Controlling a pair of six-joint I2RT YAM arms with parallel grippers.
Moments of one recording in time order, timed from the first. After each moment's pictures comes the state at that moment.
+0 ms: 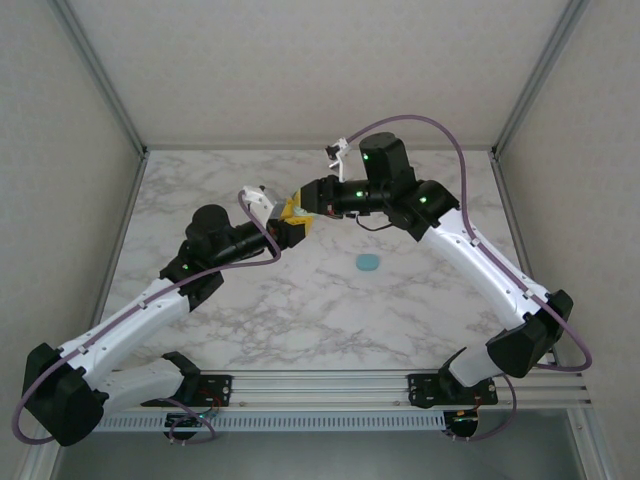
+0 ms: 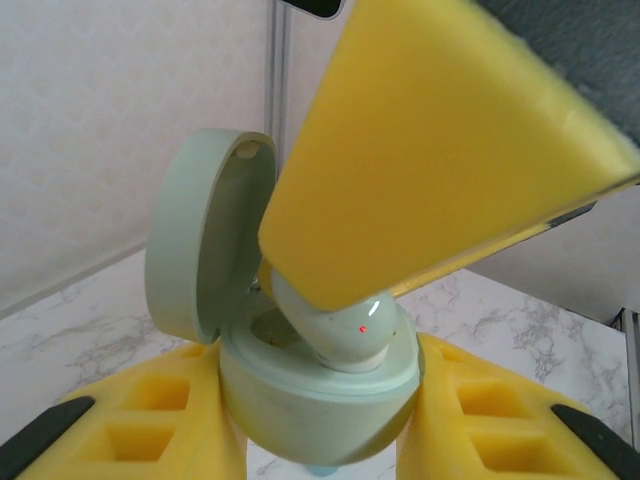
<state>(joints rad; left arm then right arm) -0.64 1.08 0.81 0.23 0.40 -0.07 0.72 1.48 1.61 -0.61 -0.60 0.71</state>
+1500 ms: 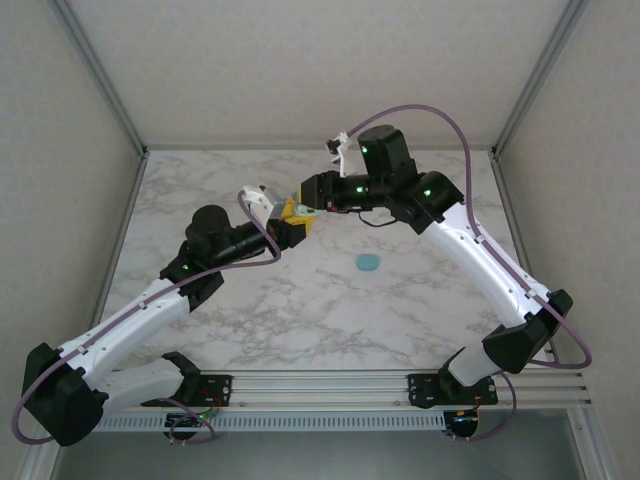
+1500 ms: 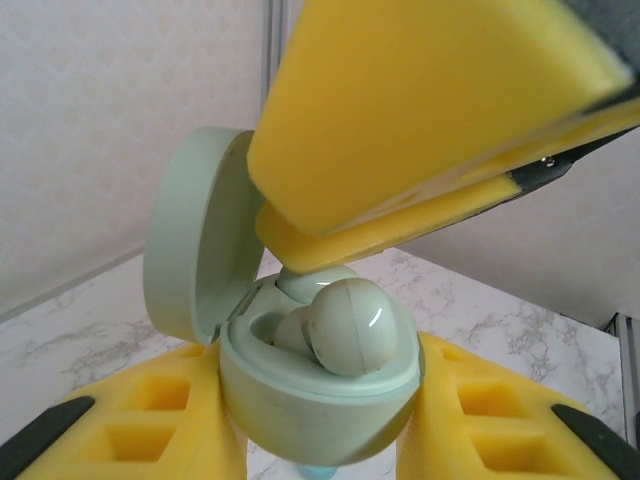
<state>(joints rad) -0.64 1.07 0.81 0.24 0.40 -0.08 0.73 1.52 1.74 -0.76 -0.49 0.64</state>
